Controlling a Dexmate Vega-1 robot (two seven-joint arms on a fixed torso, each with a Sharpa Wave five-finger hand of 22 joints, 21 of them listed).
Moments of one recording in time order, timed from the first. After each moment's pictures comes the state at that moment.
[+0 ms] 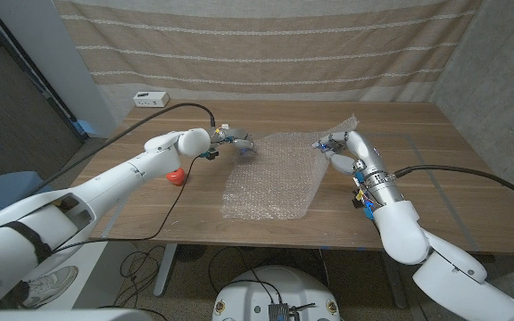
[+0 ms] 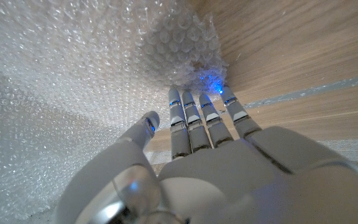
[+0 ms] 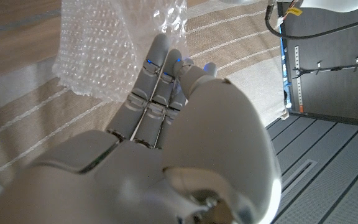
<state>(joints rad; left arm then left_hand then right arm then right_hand) 0.41 0.67 0.84 -1.35 0.39 -0.07 -0.29 0.31 0.18 0.81 0.01 0.19 0.59 0.05 0.20 0.20 0.48 -0.04 0.22 0.20 0.35 -0.04 0.18 0.17 0.12 0.09 0.60 0.19 -1.46 -0.78 -0.28 -2.34 -0.32 -0.15 -0.44 1.44 0.12 0.38 -0.16 0.20 1.01 0.01 0.32 0.21 1.00 0.05 0.38 0.28 0.93 -0.06 0.47 0.46 0.88 -0.11 0.72 0.23</state>
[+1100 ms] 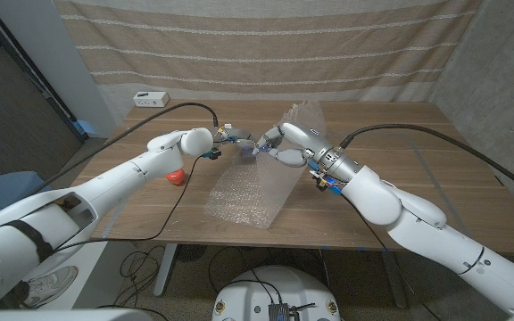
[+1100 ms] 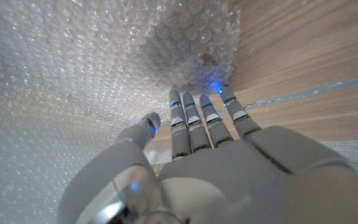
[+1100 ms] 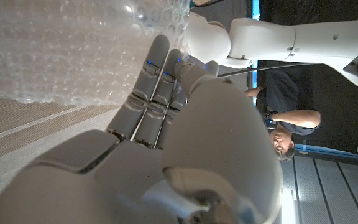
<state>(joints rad) 0.40 0.66 0.85 -1.36 0.38 -0.06 -0.29 0.31 0.18 0.81 0.03 0.18 0.57 0.05 0.19 0.20 0.46 -0.04 0.21 0.20 0.33 -0.04 0.19 0.17 0.12 0.09 0.60 0.19 -1.07 -0.80 -0.50 -2.19 -0.39 0.19 -0.09 1.44 0.10 0.38 -0.16 0.20 1.03 -0.01 0.31 0.21 1.00 0.04 0.36 0.26 0.94 -0.06 0.45 0.46 0.86 -0.11 0.76 0.21</state>
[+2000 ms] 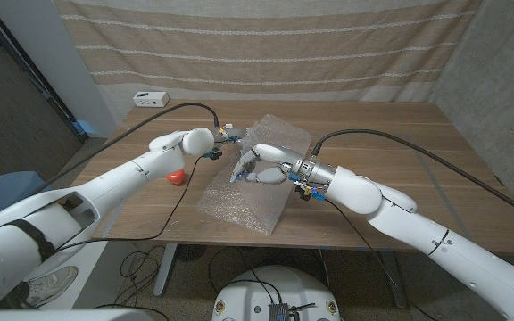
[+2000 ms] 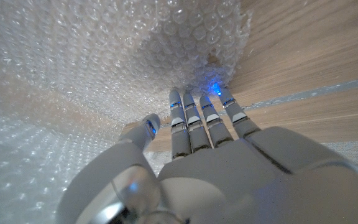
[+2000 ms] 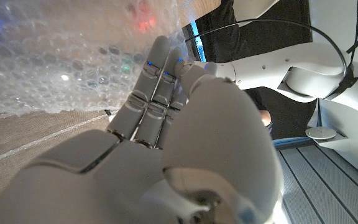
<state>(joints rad) 0.40 0.66 0.86 -1.35 0.38 -0.03 -0.29 0.29 0.18 0.82 0.05 0.18 0.56 0.05 0.19 0.20 0.45 -0.04 0.21 0.20 0.32 -0.04 0.18 0.17 0.12 0.09 0.60 0.19 -0.93 -0.69 -0.64 -1.93 -0.17 0.44 0.14 1.44 0.09 0.37 -0.16 0.19 1.01 -0.02 0.28 0.21 0.99 0.03 0.33 0.26 0.94 -0.08 0.44 0.45 0.84 -0.11 0.79 0.20</state>
